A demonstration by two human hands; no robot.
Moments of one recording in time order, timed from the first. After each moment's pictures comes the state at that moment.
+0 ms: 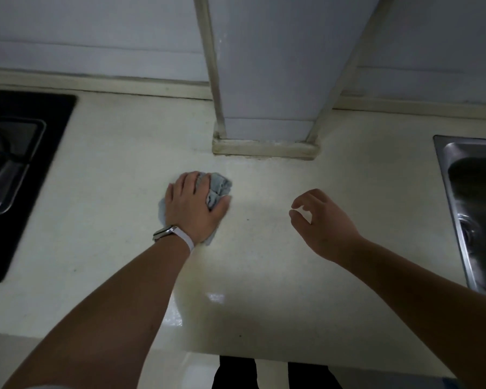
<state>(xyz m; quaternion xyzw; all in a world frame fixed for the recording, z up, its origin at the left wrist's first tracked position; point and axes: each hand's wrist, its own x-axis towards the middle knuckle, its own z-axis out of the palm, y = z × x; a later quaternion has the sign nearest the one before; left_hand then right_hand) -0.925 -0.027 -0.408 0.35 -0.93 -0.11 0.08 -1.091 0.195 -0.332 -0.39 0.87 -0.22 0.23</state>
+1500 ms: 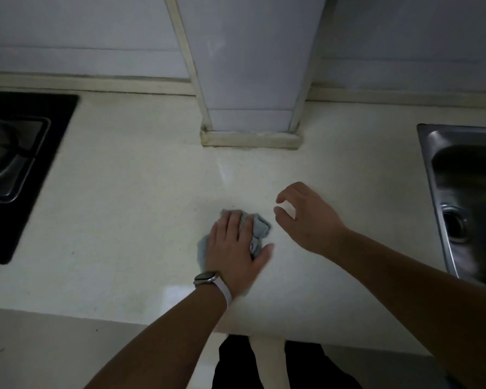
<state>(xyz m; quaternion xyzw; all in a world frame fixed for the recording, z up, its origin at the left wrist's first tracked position) -0.916 0.138 -0.398 0.32 -0.93 -0.15 0.02 -1.086 0.219 -0.318 -0.45 0.84 -0.22 0.22</state>
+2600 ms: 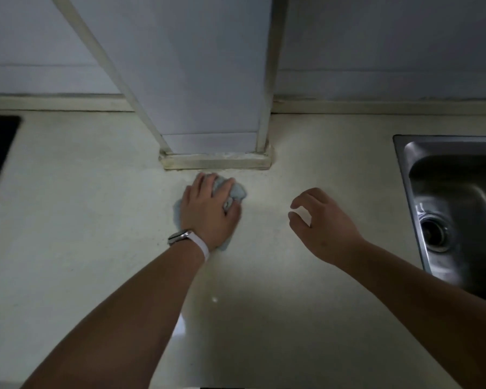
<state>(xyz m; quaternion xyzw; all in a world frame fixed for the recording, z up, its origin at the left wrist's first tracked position) -1.032 0.042 -0.407 0.29 -0.95 -0.13 0.04 -1.168 0.246 -0.331 -0.39 0.87 -0.23 0.19</state>
